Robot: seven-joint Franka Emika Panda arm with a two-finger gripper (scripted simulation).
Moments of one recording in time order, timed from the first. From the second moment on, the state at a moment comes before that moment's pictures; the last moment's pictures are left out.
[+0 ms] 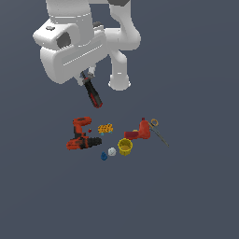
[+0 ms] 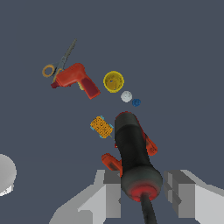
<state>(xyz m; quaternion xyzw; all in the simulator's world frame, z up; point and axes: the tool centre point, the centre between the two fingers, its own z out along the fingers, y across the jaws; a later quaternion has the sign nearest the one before) -0.040 -0.105 0.385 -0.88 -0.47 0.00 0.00</state>
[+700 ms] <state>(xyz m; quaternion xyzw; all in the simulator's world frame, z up) -0.025 -0.083 0.412 -0.88 -0.47 0.00 0.00</state>
